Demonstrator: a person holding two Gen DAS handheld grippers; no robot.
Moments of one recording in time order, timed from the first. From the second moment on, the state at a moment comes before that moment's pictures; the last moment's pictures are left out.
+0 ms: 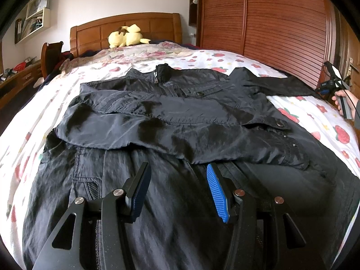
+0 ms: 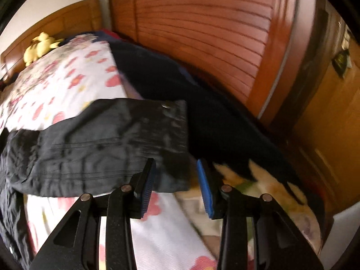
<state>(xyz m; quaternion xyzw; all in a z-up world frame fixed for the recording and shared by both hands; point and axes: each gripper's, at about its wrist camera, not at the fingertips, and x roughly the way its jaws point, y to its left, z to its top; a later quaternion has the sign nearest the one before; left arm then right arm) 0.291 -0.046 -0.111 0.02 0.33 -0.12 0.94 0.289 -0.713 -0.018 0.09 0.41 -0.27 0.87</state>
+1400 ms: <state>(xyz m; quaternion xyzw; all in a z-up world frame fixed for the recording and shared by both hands) 0.281 -0.040 -0.104 0.00 0.31 -0.13 0.94 0.298 -0.636 0.000 0.16 0.39 -0.19 0.89</state>
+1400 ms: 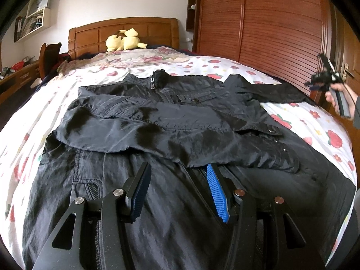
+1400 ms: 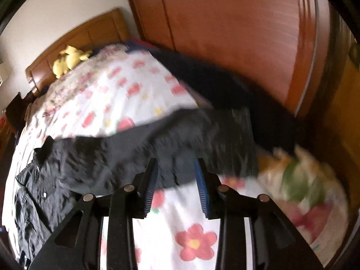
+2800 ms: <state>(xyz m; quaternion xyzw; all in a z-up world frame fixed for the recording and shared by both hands) 0.233 -0.027 -0.069 0.01 0.27 -0.10 0.96 0.230 -0.308 0.071 -0.07 0.31 0.18 0.93</state>
